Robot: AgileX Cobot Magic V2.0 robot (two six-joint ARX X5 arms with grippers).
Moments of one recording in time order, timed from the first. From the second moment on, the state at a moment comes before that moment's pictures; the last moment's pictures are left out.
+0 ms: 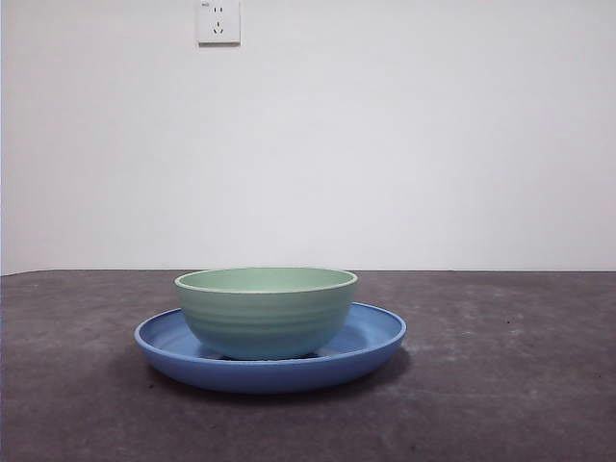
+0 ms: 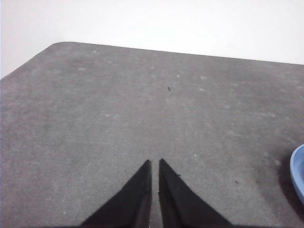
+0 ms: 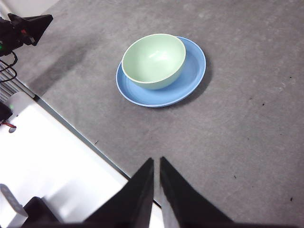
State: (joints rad) left arm -0.02 0.00 0.03 -0.18 0.02 -0.09; right arm 0.40 0.41 1.03 -1.26 -0.37 0.05
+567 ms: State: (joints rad) left arm -0.02 0.00 0.03 -0.18 0.02 -0.09; right arm 0.04 0.21 0.43 -0.32 -0.26 -0.03
